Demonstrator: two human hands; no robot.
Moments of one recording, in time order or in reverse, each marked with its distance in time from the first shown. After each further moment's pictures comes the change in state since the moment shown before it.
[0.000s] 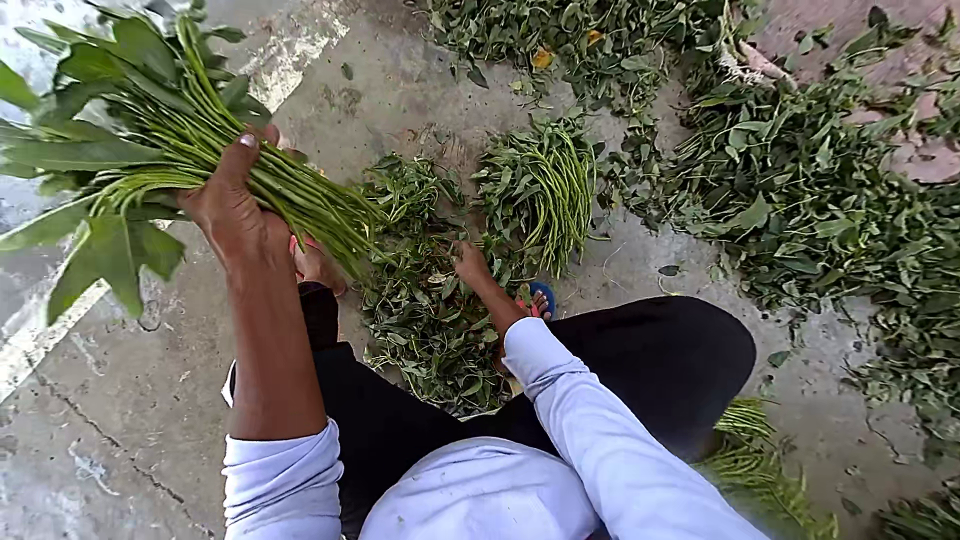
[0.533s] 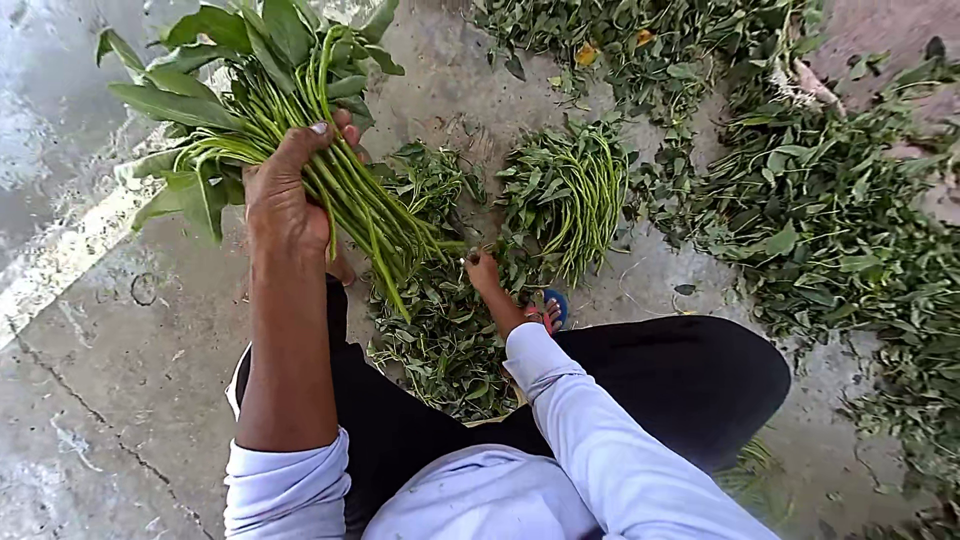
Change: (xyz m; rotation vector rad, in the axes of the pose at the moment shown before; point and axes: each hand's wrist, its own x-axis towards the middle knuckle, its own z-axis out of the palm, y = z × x) left_hand -0.005 0.006 0.005 -0.033 -0.070 -0.364; right_hand 0.014 0.015 0.032 0.073 0.085 0.139
